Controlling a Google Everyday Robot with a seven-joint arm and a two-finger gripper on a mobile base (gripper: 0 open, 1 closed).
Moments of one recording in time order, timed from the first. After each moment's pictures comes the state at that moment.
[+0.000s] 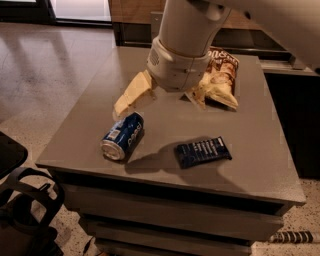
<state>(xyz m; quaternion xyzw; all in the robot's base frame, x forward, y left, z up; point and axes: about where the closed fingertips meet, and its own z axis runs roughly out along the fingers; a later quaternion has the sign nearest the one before) 0.467 -0.011 0.924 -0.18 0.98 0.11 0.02</state>
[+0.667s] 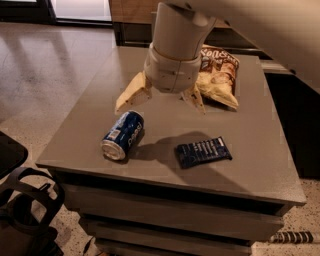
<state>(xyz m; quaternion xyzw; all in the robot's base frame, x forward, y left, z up) 0.486 -0.010 0.908 -0.07 0.99 0.09 0.01</state>
